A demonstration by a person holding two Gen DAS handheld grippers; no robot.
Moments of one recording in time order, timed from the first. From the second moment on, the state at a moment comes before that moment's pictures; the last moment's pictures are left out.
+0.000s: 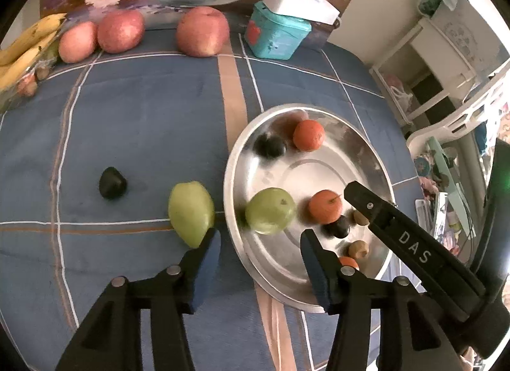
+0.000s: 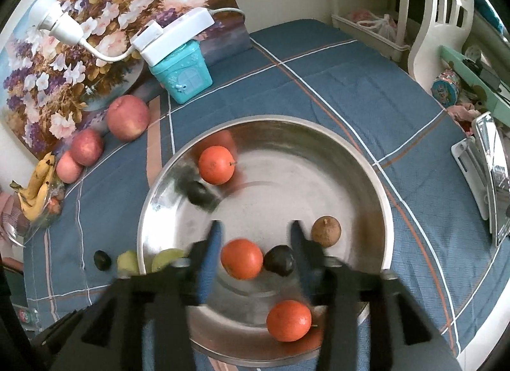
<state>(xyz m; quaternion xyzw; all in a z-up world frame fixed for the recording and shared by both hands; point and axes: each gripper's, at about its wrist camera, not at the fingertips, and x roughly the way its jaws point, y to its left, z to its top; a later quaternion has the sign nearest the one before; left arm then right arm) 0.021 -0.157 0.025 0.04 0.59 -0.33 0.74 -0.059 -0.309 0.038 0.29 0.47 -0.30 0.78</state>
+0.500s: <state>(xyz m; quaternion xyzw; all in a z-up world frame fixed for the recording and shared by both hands) 0.057 -0.120 0.022 0.02 0.58 -0.25 0.78 -0.058 -0.309 0.032 0.27 0.48 -0.32 0.77</state>
